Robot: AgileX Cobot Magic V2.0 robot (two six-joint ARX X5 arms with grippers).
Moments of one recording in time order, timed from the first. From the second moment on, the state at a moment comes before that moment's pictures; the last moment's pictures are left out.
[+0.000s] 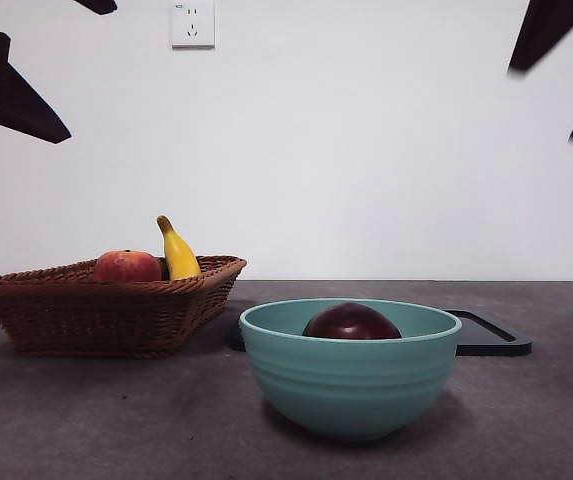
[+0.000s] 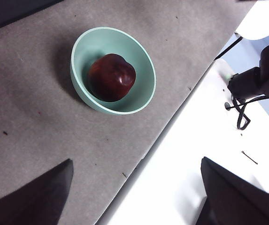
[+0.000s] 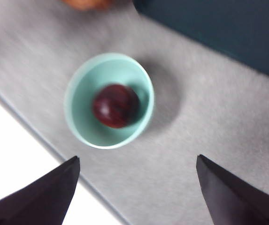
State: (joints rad) left arm -0.48 1.03 0.93 -0.87 0.65 0.04; right arm 0.35 1.06 1.00 -0.99 -0.45 -0.01
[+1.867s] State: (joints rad) left arm -0.48 1.03 0.93 -0.87 0.65 0.04; right arm 0.61 1.57 1.03 -0.69 -0.23 0.09
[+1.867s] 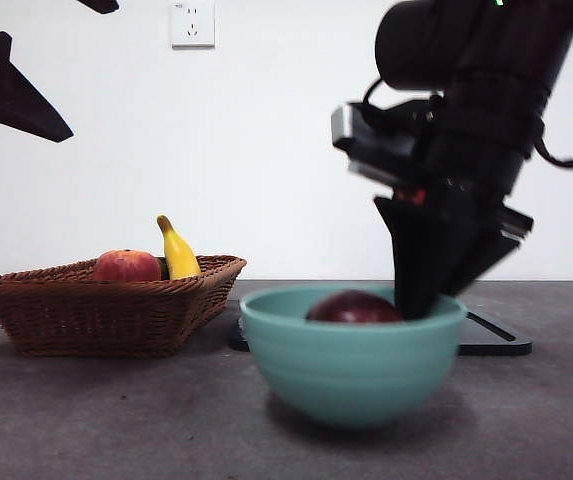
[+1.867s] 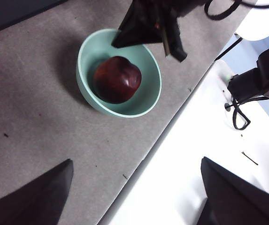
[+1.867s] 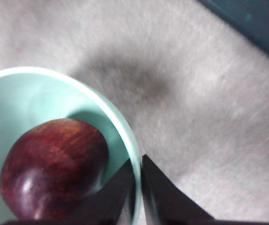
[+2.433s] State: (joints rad) left arm -0.48 1.03 0.93 -0.84 0.65 0.04; right arm 0.40 1.66 1.38 -0.75 -0.23 0.09
